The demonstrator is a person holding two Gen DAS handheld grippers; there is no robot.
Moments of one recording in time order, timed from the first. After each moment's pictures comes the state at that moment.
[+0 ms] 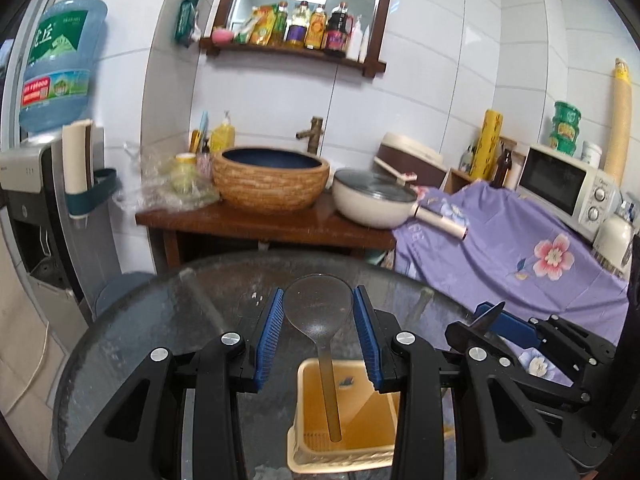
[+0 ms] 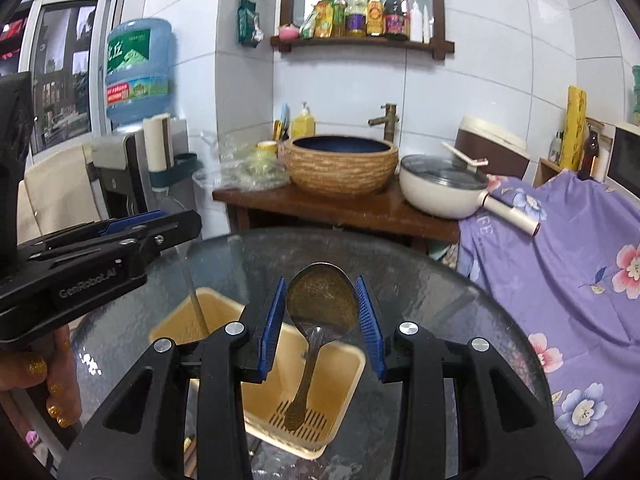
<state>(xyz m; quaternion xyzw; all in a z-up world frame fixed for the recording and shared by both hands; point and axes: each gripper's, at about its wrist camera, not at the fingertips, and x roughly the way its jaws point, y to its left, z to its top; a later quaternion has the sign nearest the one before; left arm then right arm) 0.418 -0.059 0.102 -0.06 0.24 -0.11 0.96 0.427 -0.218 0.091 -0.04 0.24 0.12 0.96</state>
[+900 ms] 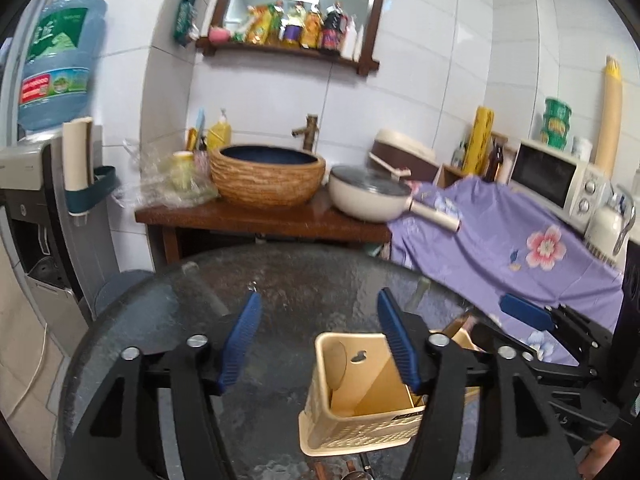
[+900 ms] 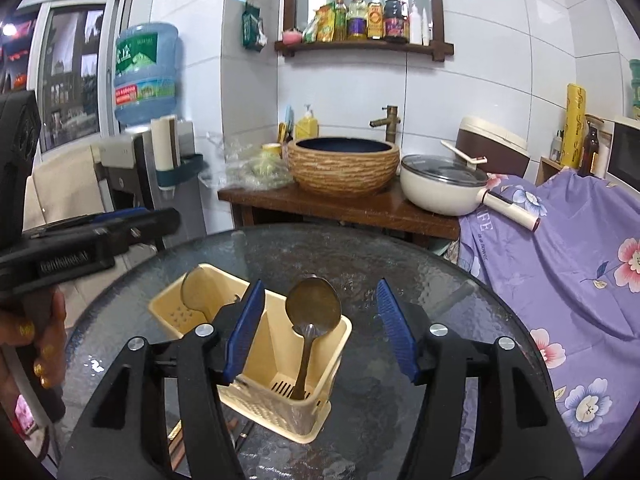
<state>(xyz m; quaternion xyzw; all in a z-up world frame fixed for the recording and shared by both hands) 0.396 -0.036 0.099 -0.06 0.23 -0.13 0.96 0.401 -0.237 0.085 -0.03 0.22 0.14 0.96</state>
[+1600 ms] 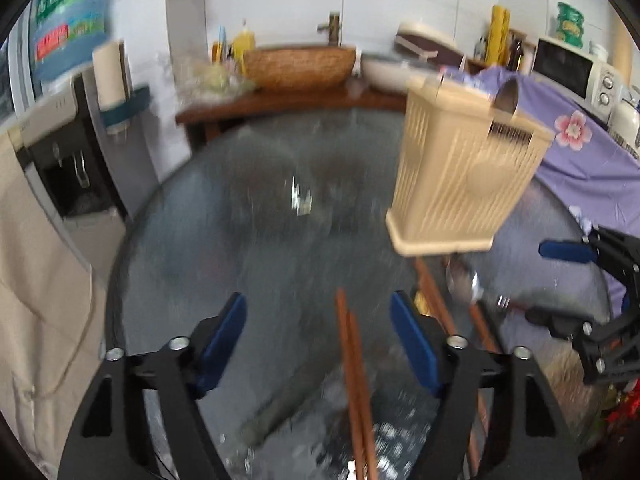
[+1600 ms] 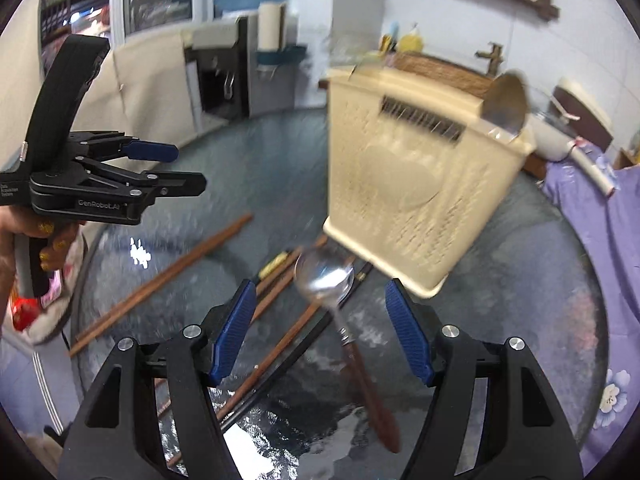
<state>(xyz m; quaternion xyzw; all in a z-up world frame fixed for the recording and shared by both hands) 0.312 0.031 -0.022 0.02 0.40 -0.09 0.91 0.316 -0.170 -0.022 -0.13 0.36 0.27 0.88</state>
